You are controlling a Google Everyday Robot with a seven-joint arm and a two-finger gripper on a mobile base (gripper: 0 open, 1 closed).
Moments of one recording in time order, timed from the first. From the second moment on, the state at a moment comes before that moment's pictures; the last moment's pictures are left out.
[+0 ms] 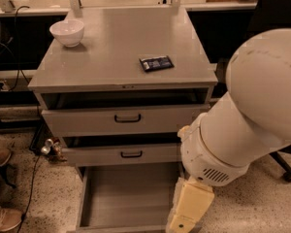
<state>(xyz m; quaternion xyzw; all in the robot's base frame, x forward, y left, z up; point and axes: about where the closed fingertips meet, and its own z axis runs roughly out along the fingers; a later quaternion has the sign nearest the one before) 0.319 -0.062 0.859 -0.62 0.77 0.08 0.15</state>
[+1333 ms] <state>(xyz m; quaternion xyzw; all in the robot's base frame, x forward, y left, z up) 0.288 -0.054 0.580 -0.57 0.80 0.18 0.04</state>
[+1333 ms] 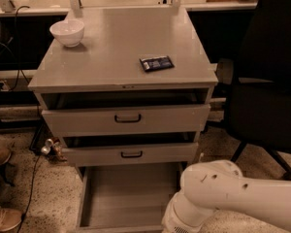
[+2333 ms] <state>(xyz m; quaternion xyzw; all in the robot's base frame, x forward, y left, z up) 0.296 -0.046 0.567 -0.56 0.81 0.18 0.06</state>
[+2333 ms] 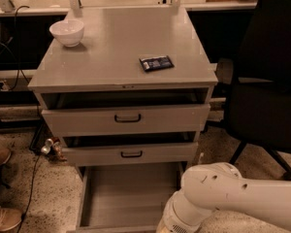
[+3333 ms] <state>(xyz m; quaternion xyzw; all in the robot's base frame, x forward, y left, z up) 0.374 -0.054 0.419 -0.56 0.81 0.14 0.05</state>
